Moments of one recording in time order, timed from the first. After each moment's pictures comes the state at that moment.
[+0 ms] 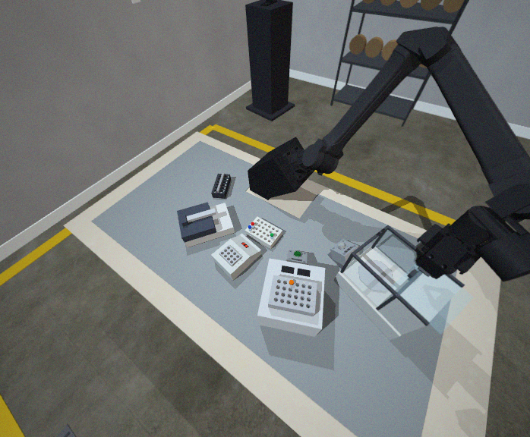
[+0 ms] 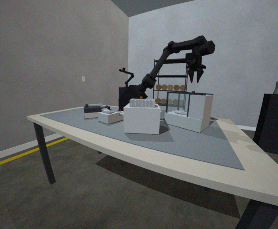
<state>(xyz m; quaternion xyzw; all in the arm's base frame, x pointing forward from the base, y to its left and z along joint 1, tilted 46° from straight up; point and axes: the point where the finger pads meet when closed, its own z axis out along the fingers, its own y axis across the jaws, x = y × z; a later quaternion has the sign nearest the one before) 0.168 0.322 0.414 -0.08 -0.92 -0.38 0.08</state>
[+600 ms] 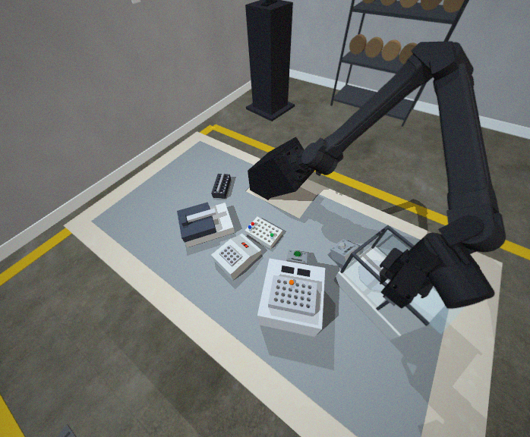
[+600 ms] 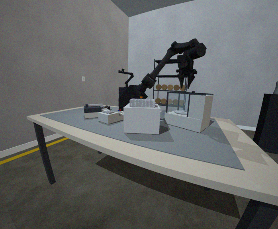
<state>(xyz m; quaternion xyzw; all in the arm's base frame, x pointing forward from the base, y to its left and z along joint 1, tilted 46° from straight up) 0.253 0.329 0.357 -0.03 -0.93 -0.37 0.01</state>
